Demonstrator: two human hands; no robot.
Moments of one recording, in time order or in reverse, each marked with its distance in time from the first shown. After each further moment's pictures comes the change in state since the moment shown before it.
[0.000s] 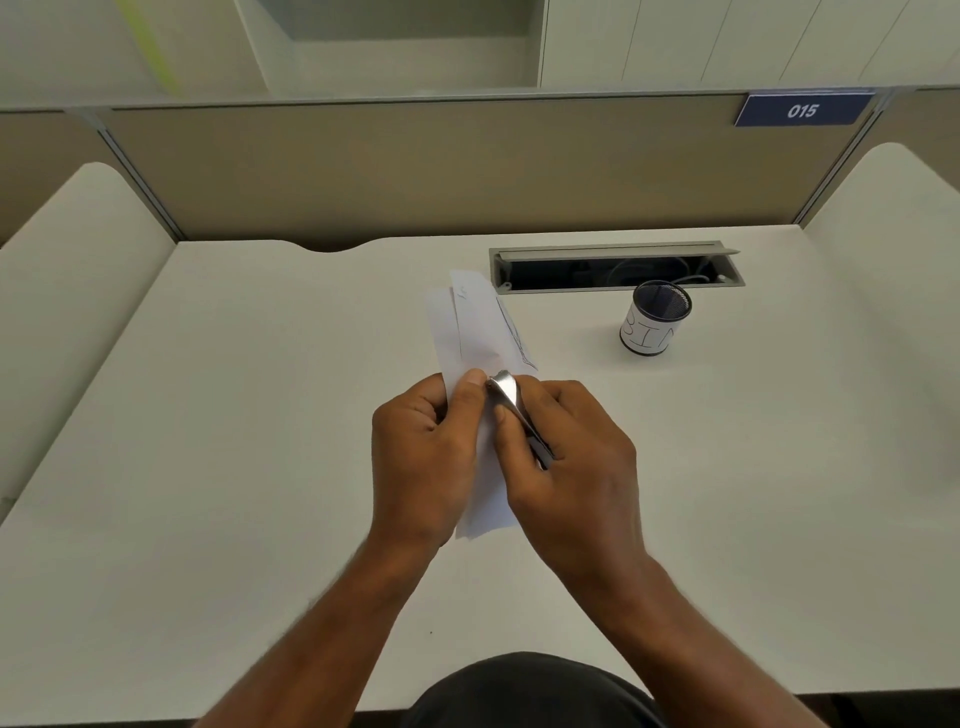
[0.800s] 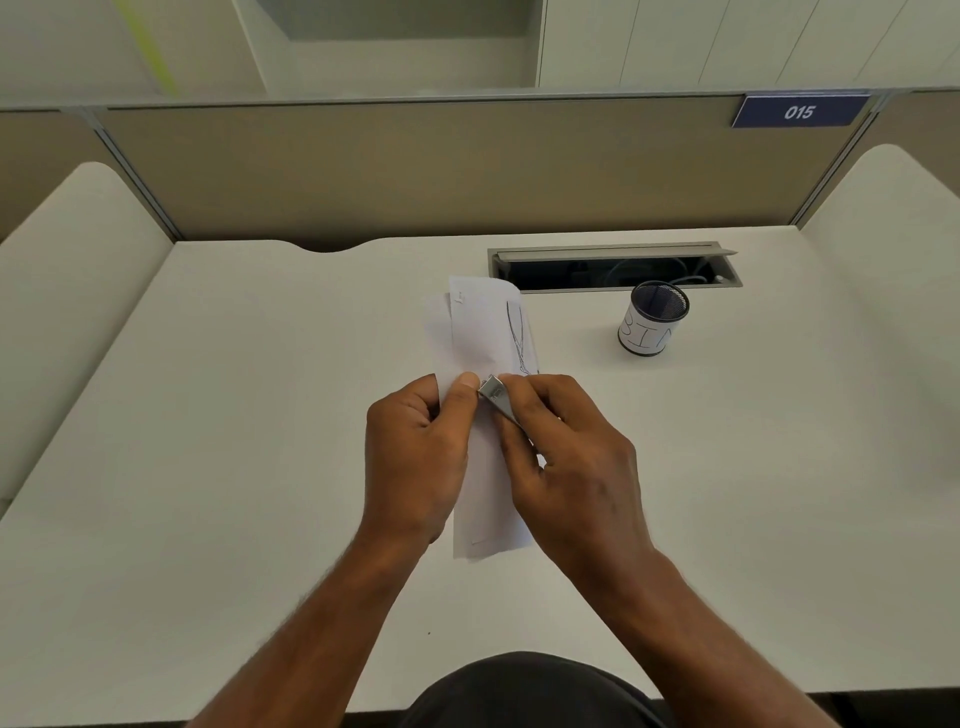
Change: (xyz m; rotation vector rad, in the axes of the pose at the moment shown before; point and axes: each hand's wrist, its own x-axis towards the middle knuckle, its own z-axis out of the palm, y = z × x) left_hand 0.004 -0.001 -0.005 -0.009 -0.031 -0.015; right_hand 0.003 0.007 -0.003 -0.077 -0.031 -0.174
